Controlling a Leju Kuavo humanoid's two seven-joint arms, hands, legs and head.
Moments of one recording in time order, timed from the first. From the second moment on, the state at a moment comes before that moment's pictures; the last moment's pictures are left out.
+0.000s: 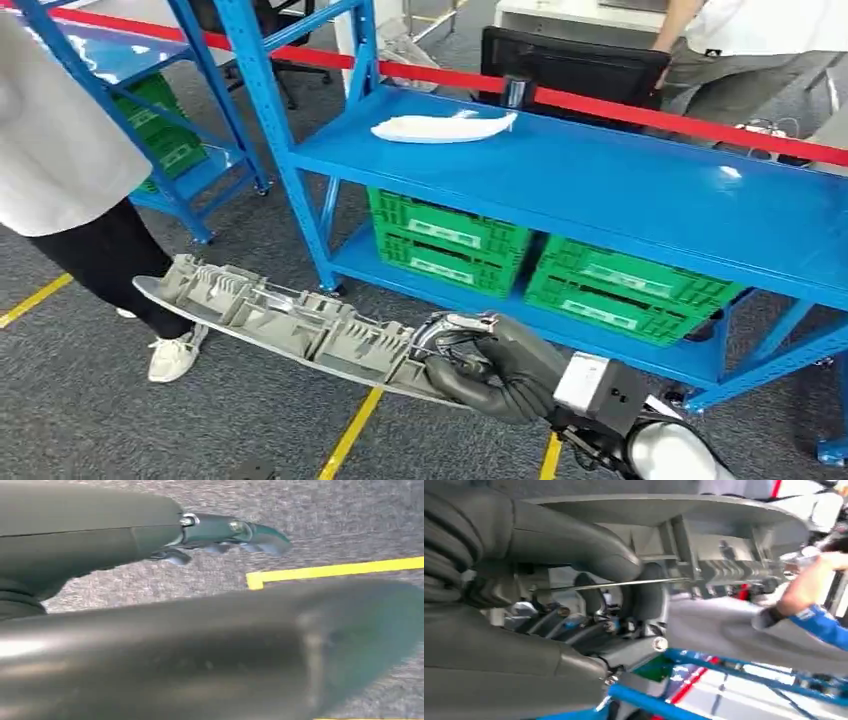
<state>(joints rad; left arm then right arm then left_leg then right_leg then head) 0.02 0.01 -0.22 -0.19 -0.20 0.02 -0.22 -0.05 -0.22 0.54 -1.83 -0.15 0.28 -0.25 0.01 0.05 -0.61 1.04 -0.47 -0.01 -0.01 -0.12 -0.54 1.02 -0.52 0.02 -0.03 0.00</state>
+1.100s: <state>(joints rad) 0.02 0.01 -0.21 -0.18 -0.18 0.00 -0.21 -0.05 -0.18 0.53 -1.85 -0.12 0.29 -0.20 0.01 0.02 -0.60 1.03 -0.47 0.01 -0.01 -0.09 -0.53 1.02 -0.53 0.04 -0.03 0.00</state>
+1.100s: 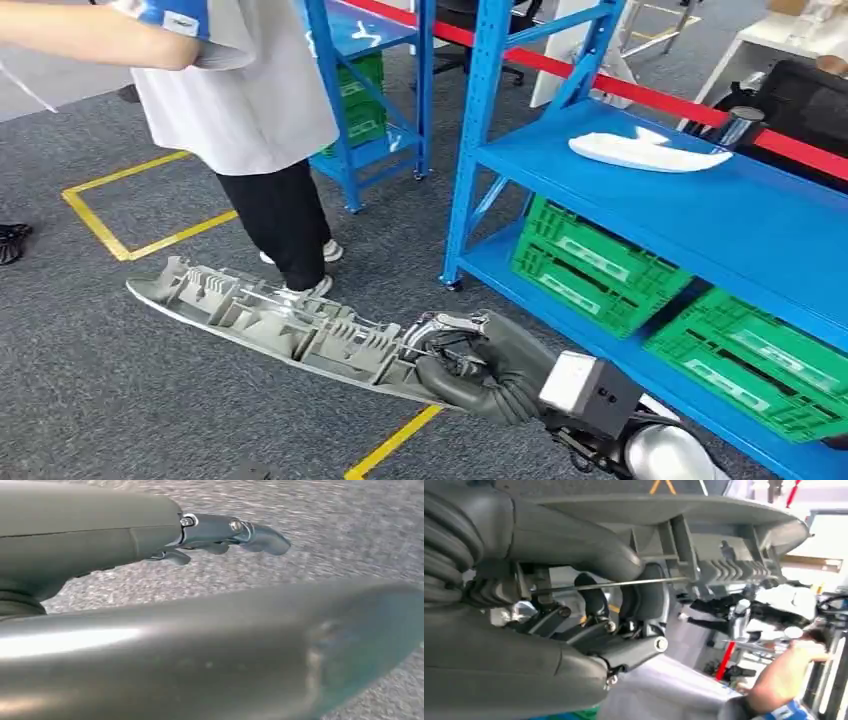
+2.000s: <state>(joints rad) 0.00 -0.02 -0.05 -0.18 0.05 -0.04 -0.25 -0.04 -0.18 0.50 -1.85 -0.14 0.29 -0.22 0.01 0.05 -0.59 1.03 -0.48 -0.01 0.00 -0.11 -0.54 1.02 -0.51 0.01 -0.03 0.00</state>
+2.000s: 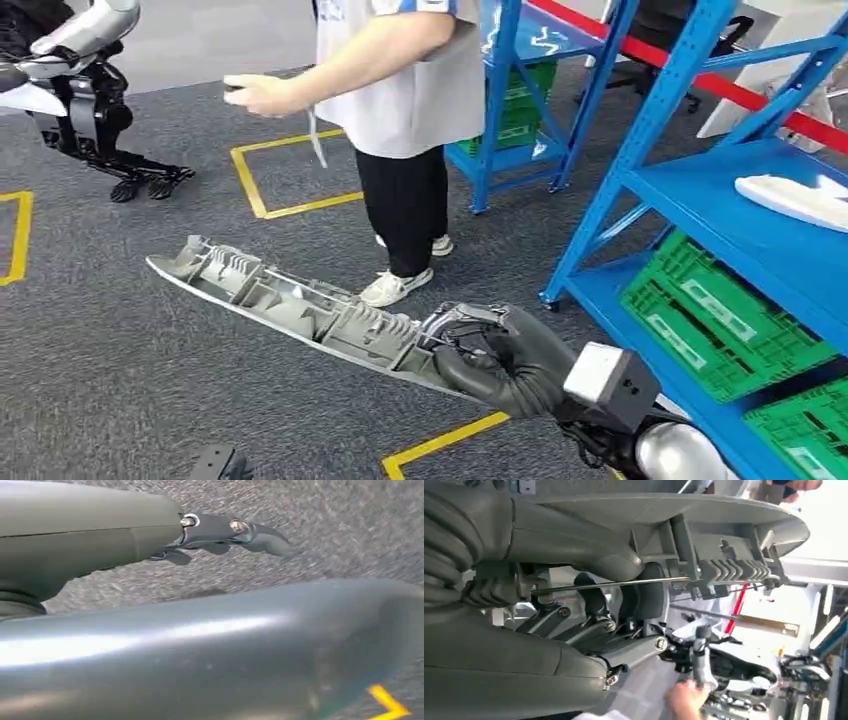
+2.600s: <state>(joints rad) 0.00 -0.02 -0.02 -0.18 0.03 -0.10 -0.27 -0.07 -0.20 0.53 -1.80 -0.17 0.23 -0.25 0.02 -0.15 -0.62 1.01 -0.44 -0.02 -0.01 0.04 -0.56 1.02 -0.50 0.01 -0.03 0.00</state>
